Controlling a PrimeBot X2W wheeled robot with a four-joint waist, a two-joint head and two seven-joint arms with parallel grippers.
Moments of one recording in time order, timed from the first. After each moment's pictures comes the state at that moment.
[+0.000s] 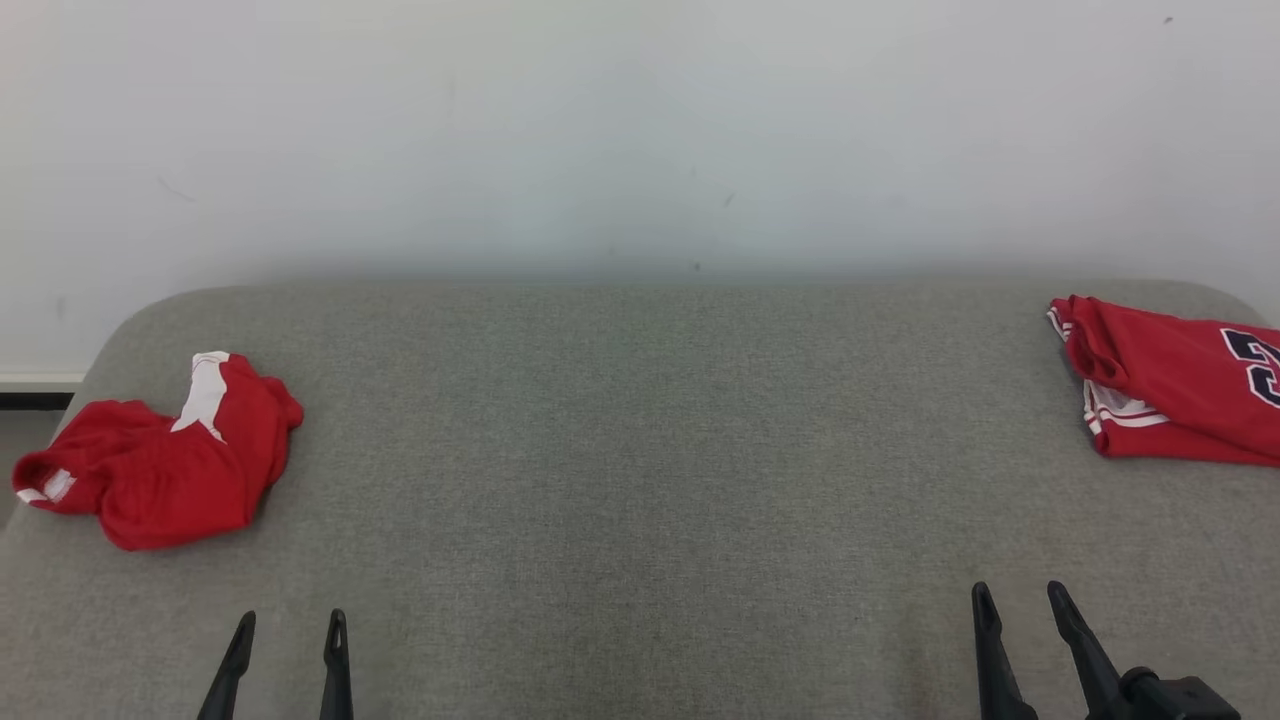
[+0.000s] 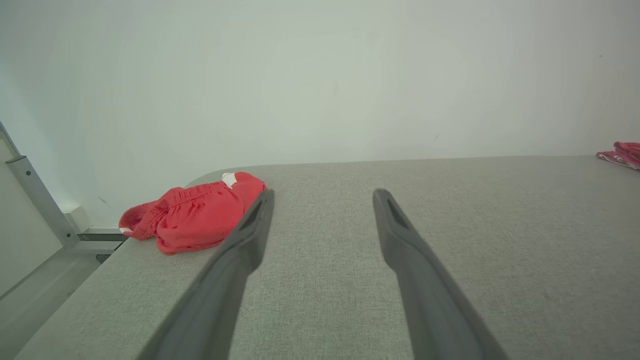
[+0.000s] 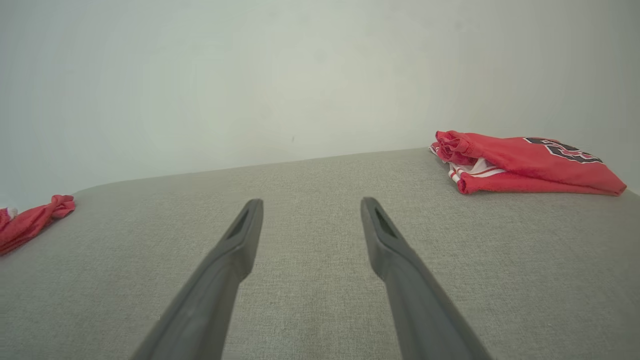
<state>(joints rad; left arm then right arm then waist) 0.12 0.13 0.00 0.06 -0.11 -0.05 -0.24 0.11 -0.05 0.00 0.11 0.19 0.13 -0.20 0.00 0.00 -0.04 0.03</state>
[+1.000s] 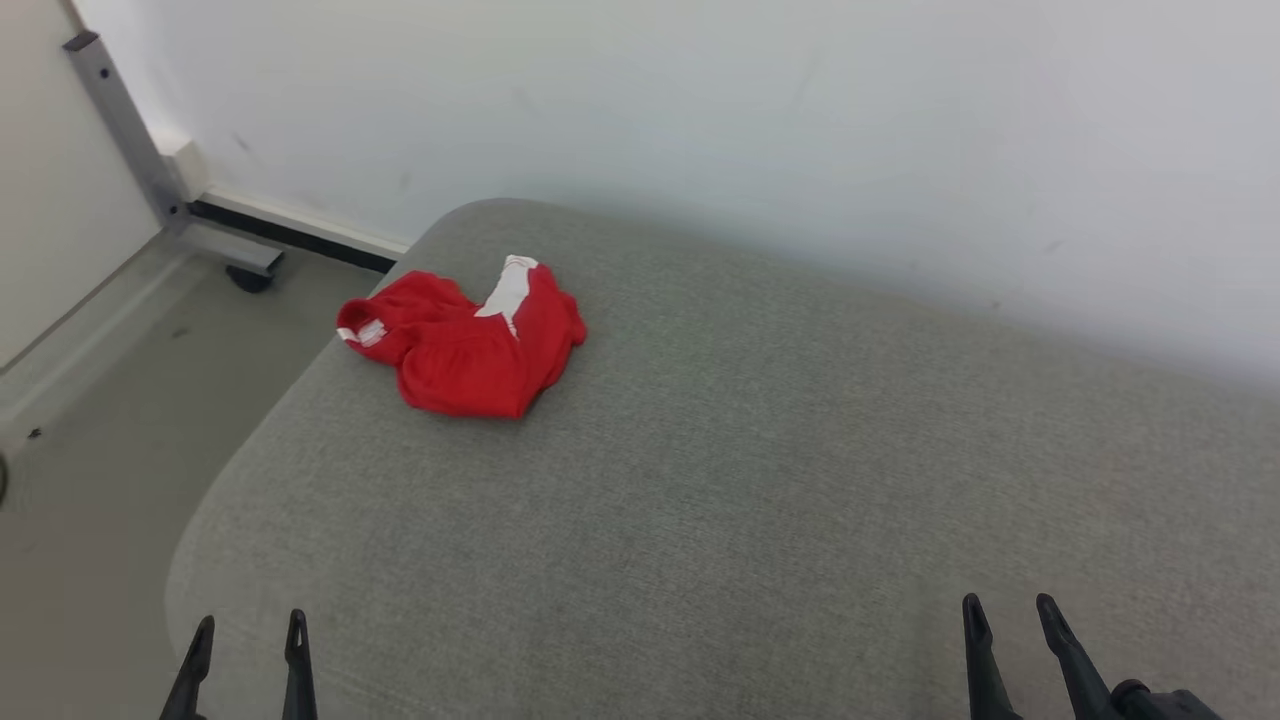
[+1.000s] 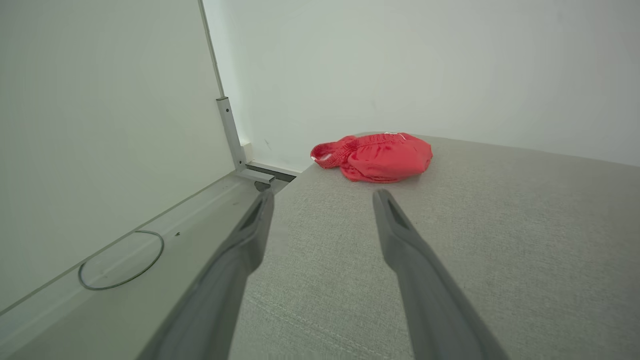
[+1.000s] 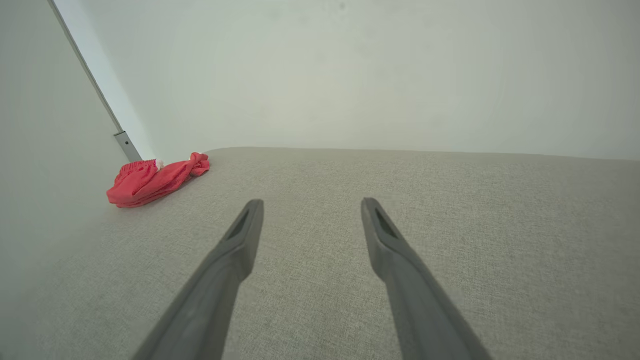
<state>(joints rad) 0.12 0.17 0.02 0.05 -0.15 -0.01 -0.19 0.12 -0.05 0.02 0.15 0.23 0.13 -0.23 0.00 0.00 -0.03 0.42</state>
